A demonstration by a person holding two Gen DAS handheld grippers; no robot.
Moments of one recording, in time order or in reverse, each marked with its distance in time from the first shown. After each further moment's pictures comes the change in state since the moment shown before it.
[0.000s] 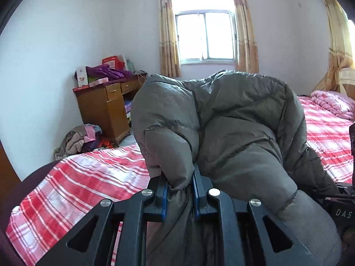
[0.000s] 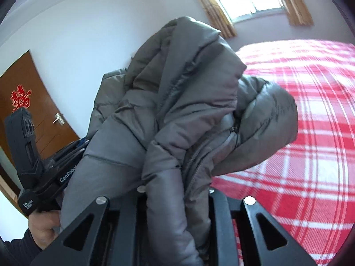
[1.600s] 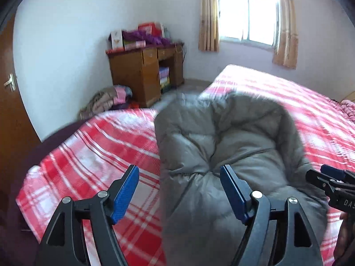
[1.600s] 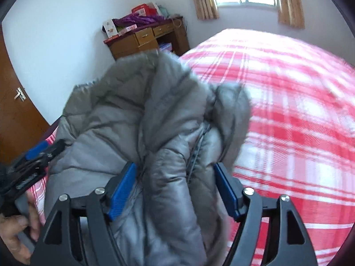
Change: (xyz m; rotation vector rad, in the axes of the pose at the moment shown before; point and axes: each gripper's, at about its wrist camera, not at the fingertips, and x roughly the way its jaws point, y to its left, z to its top) left arm -0.011 0.087 -0.034 -0.154 0.169 0.160; right arm 0.084 0.019 0.022 -0.061 0.170 -0.310
